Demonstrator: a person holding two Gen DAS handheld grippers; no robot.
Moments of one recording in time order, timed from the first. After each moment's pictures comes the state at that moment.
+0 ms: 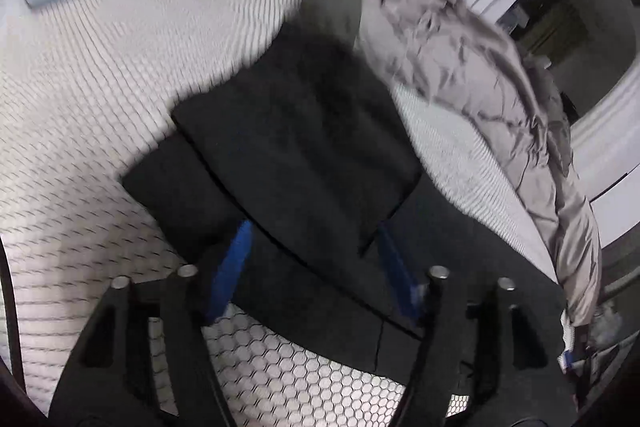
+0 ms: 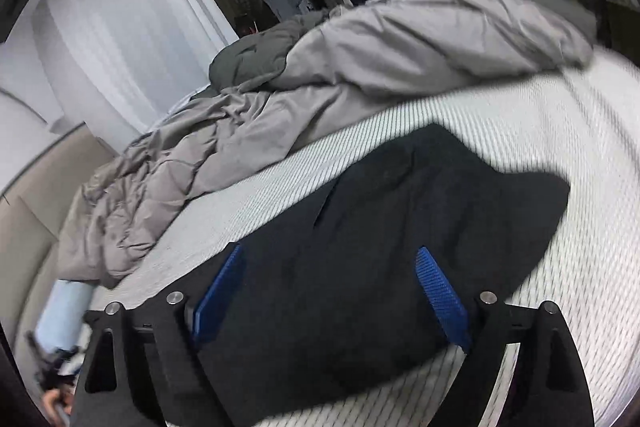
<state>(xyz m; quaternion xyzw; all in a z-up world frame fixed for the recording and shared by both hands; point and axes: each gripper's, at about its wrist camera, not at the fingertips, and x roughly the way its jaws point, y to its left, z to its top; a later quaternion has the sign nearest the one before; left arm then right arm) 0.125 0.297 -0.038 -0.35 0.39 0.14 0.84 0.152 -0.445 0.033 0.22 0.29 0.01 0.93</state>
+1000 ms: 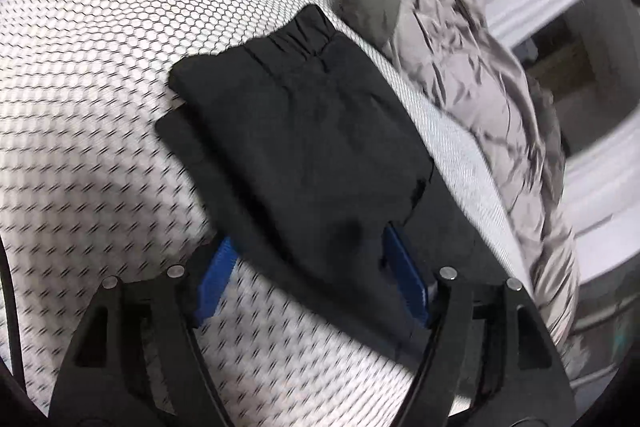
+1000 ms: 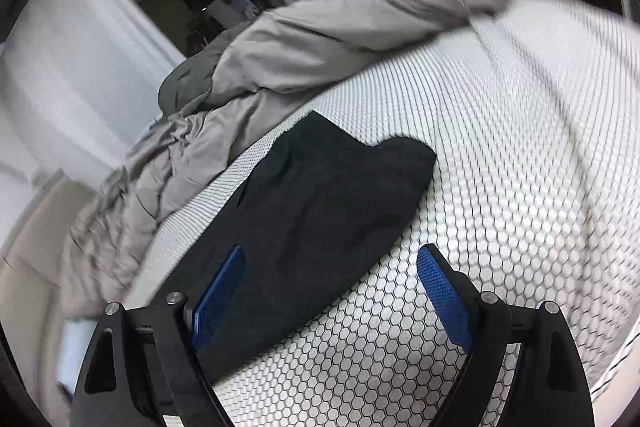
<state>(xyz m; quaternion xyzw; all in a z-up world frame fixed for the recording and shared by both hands) 0.082 0.317 -0.067 -0.43 0.35 0.15 0.82 0.108 -0.542 0.006 0.32 0.30 -0.04 0.90</state>
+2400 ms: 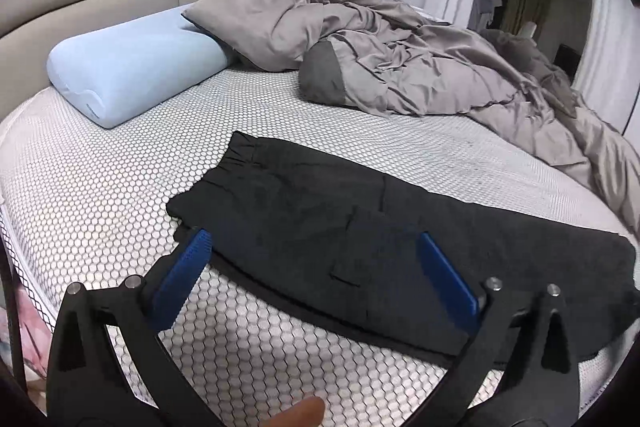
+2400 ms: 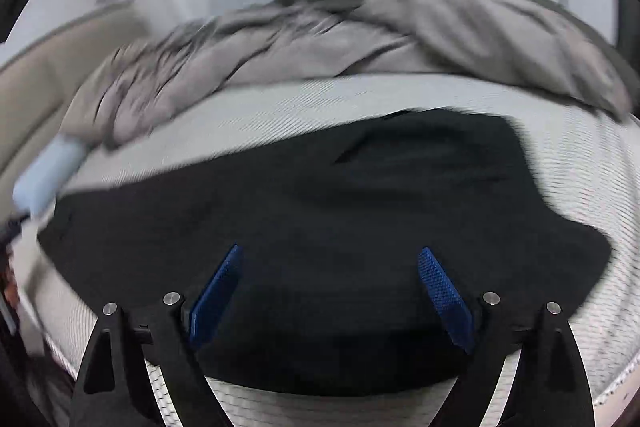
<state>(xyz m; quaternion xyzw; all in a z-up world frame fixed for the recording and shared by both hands) -0.008 0.226 0.045 -0.15 0.30 0.20 0.92 0.100 -0.392 0.016 0.02 0.36 0.09 0.93</state>
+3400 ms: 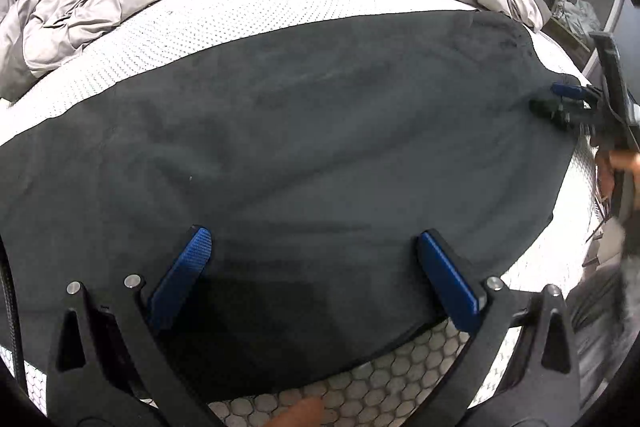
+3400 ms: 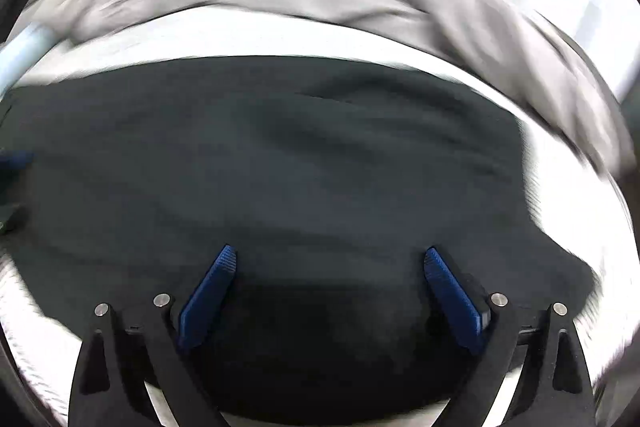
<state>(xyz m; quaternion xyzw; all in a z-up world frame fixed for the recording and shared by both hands) 0.086 -0.046 -0.044 0.02 0.45 -0.16 0.88 0.118 -0.407 -0.037 -0.12 0.41 -0.01 0.90</state>
